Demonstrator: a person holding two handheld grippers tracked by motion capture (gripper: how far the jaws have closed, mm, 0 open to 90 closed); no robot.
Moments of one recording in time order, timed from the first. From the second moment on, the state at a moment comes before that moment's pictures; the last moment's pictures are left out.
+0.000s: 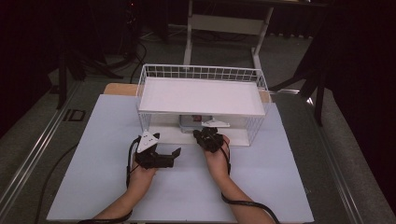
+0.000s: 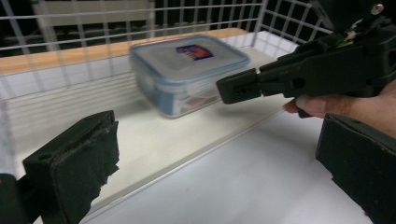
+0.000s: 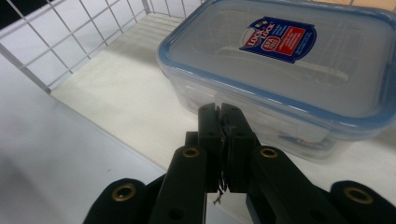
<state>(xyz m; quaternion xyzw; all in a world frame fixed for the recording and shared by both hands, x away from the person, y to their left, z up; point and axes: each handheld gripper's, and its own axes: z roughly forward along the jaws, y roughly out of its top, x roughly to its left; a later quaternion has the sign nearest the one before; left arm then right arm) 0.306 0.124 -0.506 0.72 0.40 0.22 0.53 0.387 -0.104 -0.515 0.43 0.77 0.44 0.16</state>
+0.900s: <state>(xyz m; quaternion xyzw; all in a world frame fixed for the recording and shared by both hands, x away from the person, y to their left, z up) 0.282 0.119 -0.468 0.75 0.26 0.12 0.59 0.317 -0.151 -0.481 0.35 0.77 0.50 0.15</state>
